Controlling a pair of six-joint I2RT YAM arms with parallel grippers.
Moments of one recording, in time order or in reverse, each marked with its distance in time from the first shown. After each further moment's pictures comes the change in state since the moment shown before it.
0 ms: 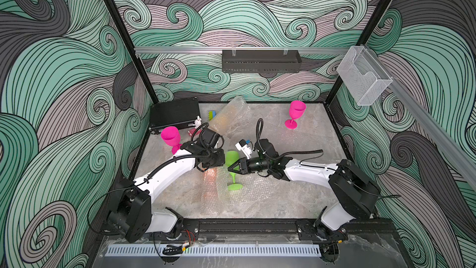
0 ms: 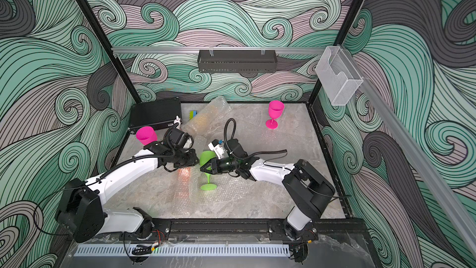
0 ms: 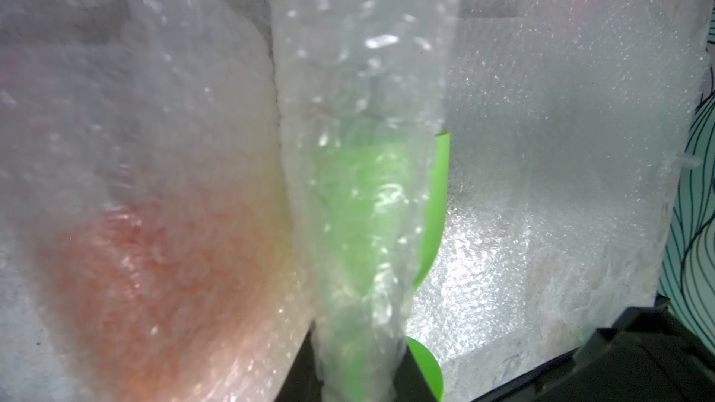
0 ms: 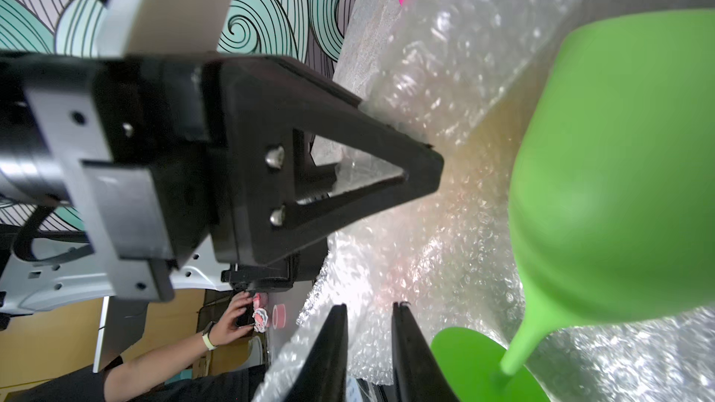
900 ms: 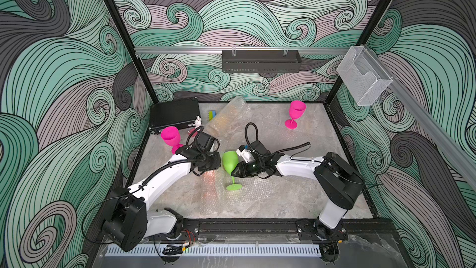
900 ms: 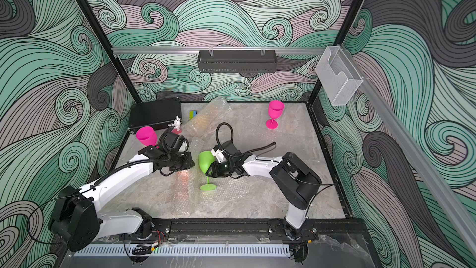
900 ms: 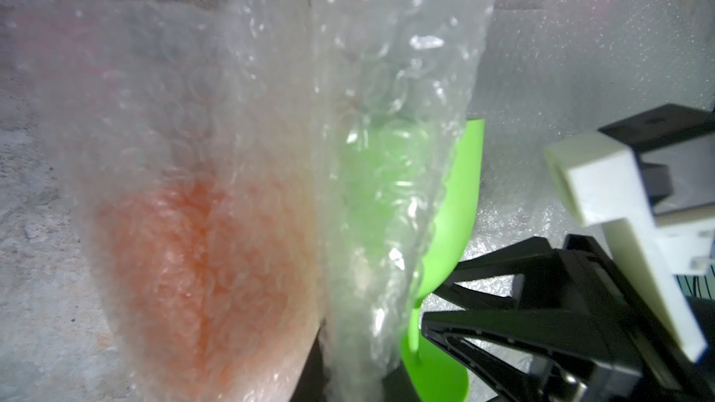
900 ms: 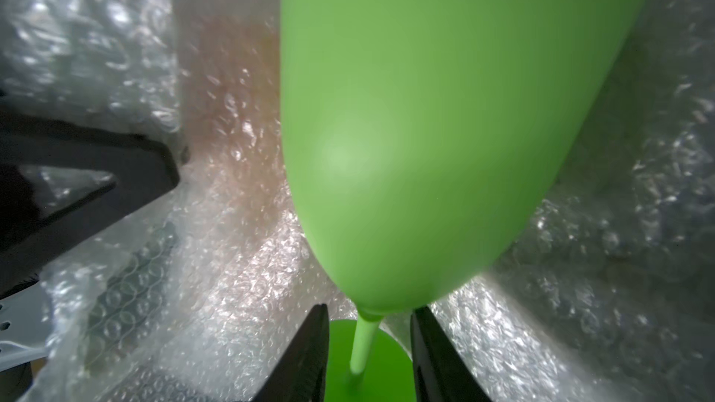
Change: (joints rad) left arm 0.027 -0.077 -0.080 0.009 -0.001 0.003; right arm -0.005 0.175 0.109 -0.257 0.126 -0.113
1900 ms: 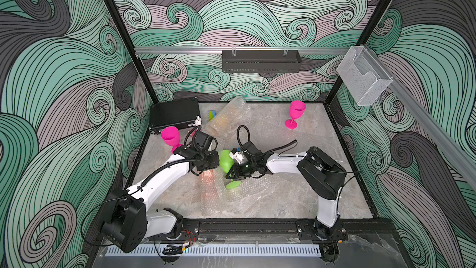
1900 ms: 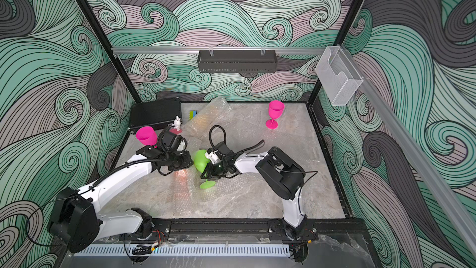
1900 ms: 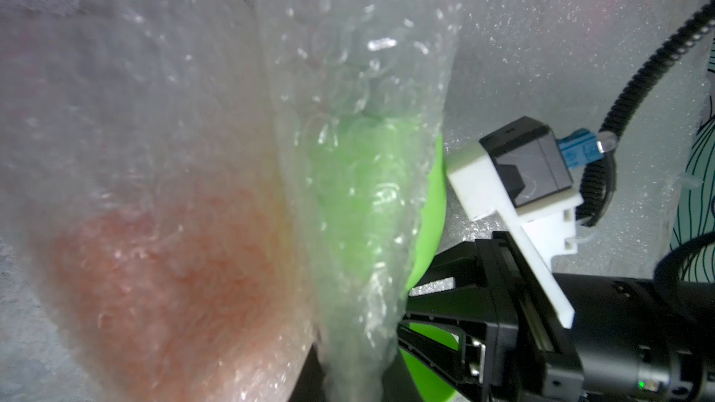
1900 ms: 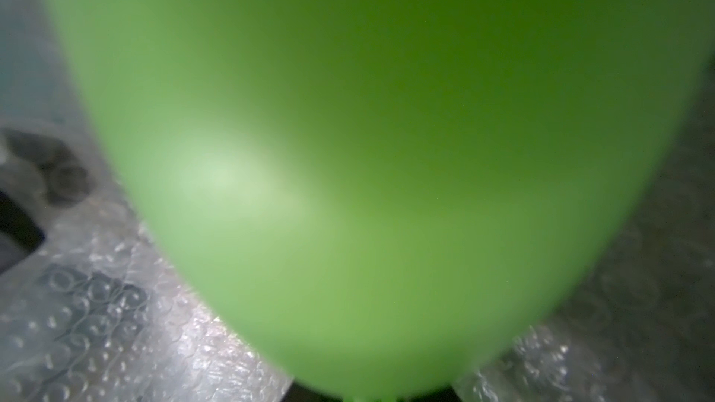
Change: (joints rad) left arm 0.033 -0.006 -0.004 0.004 0.014 -0.010; right arm 0.024 0.140 0.073 0.048 -0.095 0.033
